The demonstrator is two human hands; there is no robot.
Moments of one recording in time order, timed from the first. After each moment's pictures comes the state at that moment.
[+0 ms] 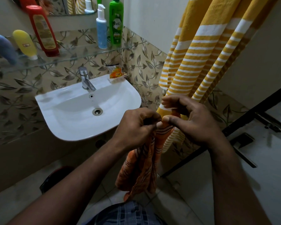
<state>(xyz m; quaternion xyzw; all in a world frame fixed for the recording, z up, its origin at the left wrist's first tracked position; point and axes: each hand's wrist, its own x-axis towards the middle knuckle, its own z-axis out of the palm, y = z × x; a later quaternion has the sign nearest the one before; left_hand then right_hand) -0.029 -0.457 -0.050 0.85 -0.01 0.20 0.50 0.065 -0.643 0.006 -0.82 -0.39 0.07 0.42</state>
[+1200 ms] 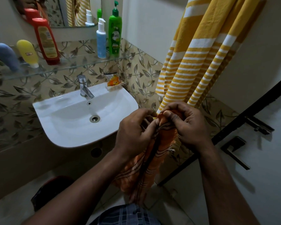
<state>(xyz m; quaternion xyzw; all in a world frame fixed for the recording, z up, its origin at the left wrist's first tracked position) -0.036 -0.470 -0.061 0.81 0.02 0.34 0.47 0.039 -0.626 0.002 -0.76 -0.35 0.00 0.55</state>
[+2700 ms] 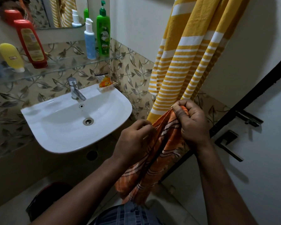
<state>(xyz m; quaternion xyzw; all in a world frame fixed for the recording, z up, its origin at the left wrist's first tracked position) -0.033 -0.473 -0.098 0.88 -0.07 0.31 0.35 0.047 -0.641 -0.011 -0.77 -0.23 -0.06 0.59</state>
